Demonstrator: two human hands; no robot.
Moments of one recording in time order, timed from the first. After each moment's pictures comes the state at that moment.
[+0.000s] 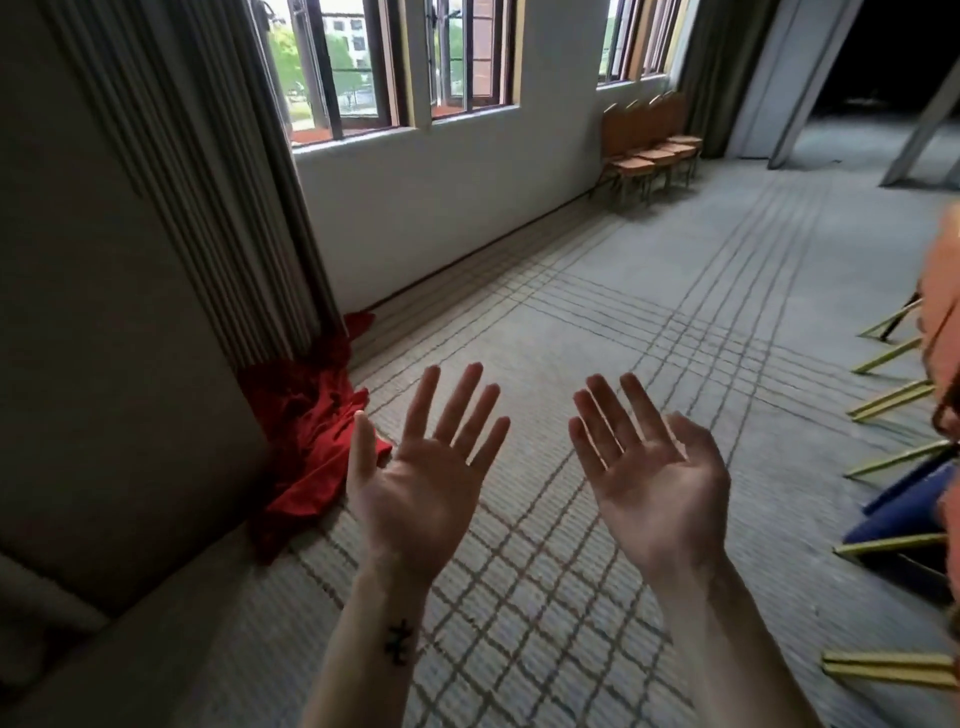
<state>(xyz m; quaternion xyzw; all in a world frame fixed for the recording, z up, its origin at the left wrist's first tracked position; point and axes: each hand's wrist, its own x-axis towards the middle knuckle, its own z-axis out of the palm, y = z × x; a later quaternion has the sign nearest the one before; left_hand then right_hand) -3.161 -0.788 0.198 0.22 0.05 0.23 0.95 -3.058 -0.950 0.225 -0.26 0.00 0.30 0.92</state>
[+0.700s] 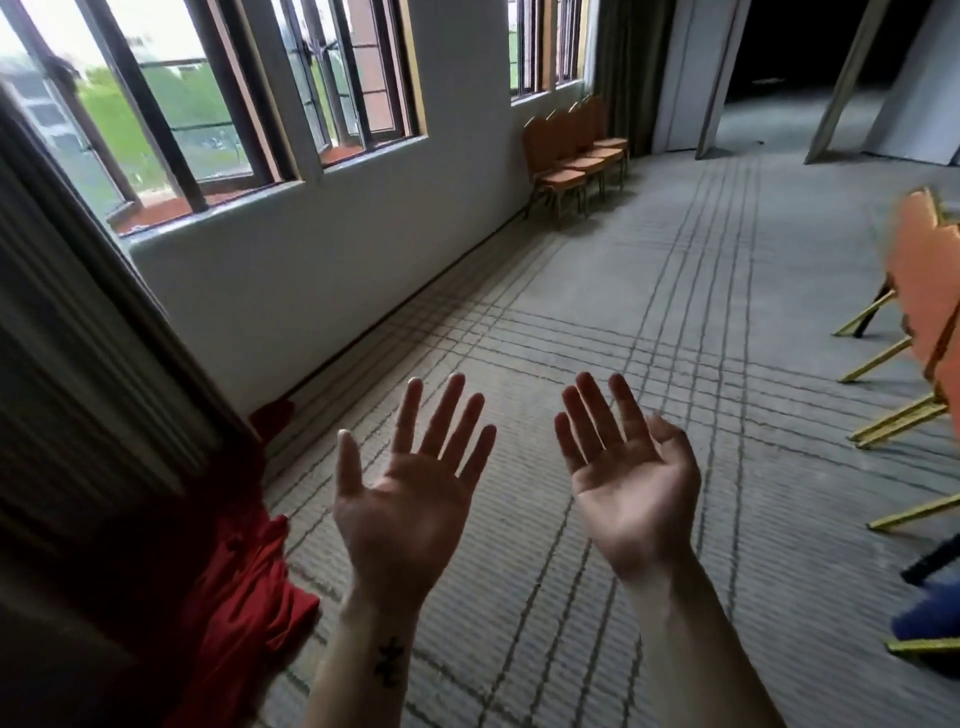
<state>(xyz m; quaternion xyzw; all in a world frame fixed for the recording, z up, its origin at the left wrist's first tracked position) -2.639 -0.639 0.187 0.22 -0.02 0.12 0.97 -2.556 -0.806 0.214 -0.20 0.05 0.21 0.96</state>
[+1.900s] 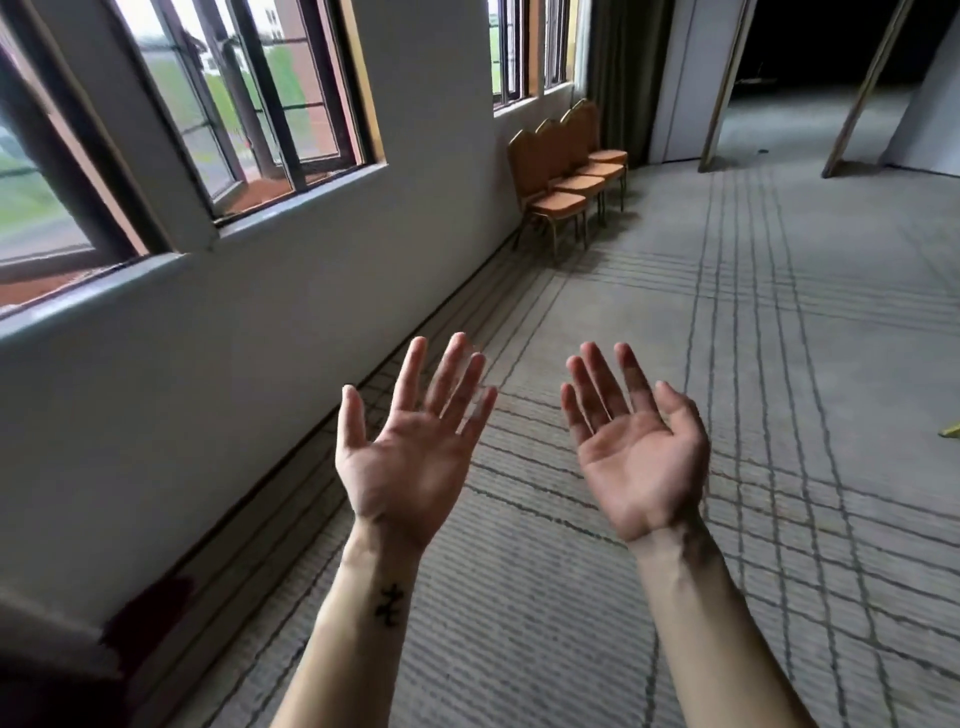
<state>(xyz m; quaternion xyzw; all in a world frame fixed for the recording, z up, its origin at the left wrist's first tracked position) -1.802 -0.254 0.207 0.22 0.02 0.13 0.97 -1.729 -0.430 0.207 -0.20 0.03 0.18 0.96</state>
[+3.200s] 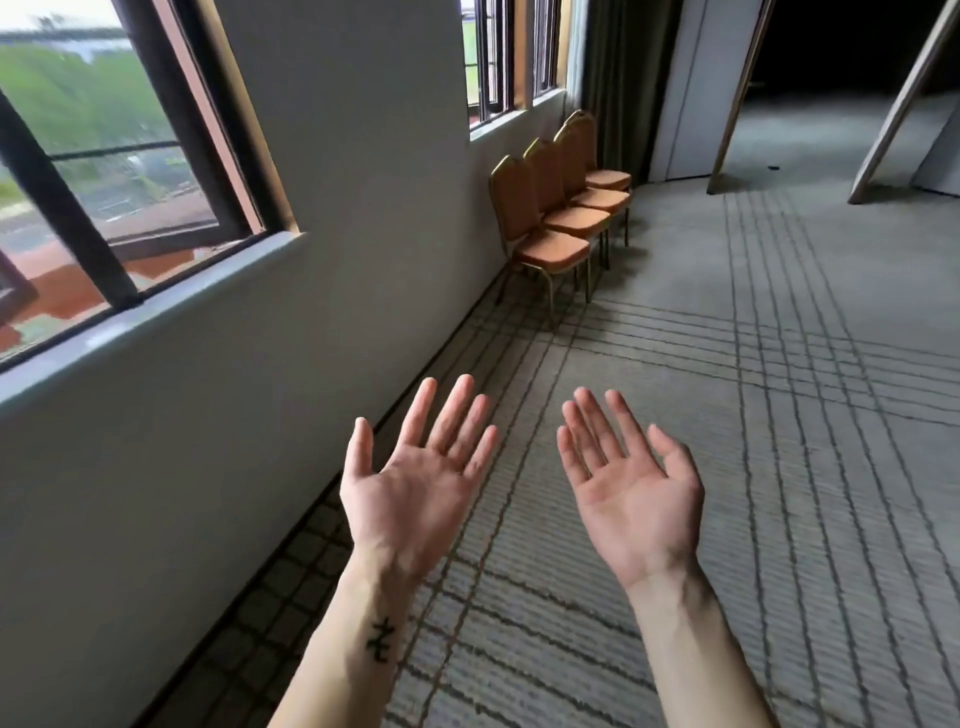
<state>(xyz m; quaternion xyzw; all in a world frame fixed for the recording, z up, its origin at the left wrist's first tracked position) -0.911 0.055 0.192 0.21 0.10 0.09 0.97 -0.850 -0.127 0.186 -0.22 0.09 0.17 0.96</state>
